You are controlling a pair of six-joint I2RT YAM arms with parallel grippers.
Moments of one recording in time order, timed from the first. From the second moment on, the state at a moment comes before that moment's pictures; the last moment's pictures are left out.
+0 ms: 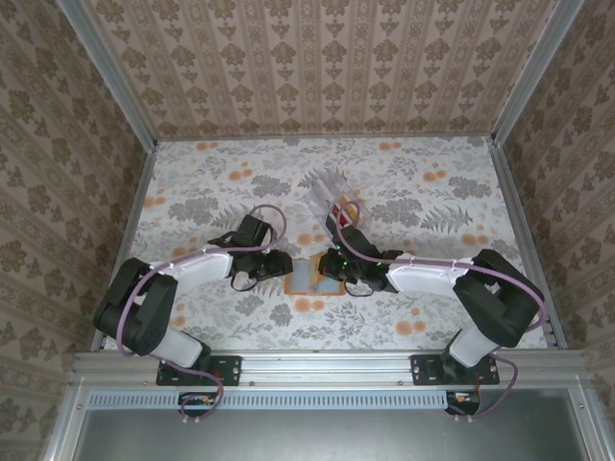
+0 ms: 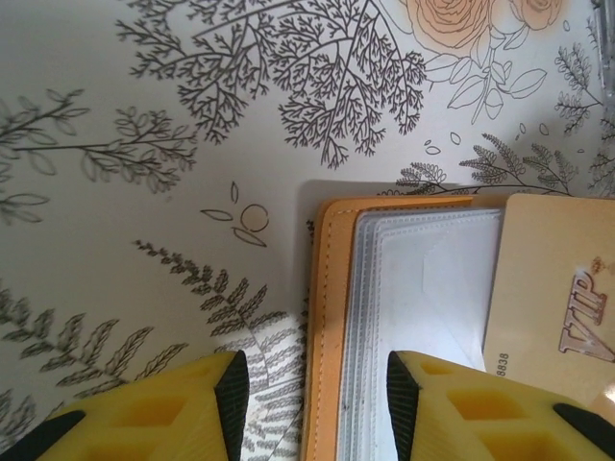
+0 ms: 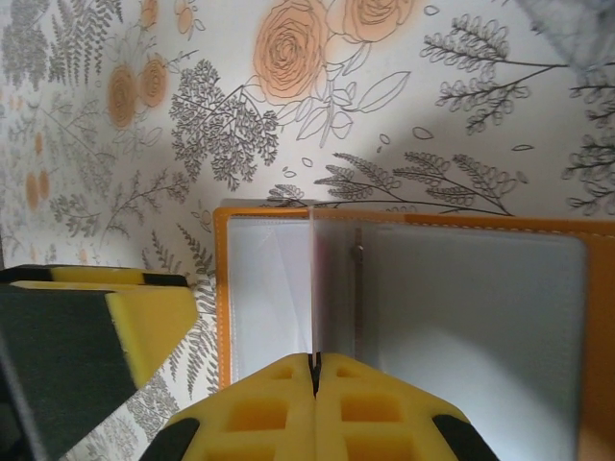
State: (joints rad) left arm -0.57 1.50 0.70 -0.30 0.32 -0.65; right arm 0.77 1.59 0.74 0.06 -0.10 1.04
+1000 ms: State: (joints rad) left arm -0.60 1.53 0.71 -0.31 0.27 -0.66; right arm 0.79 1.79 0.72 0.39 -0.25 1.09
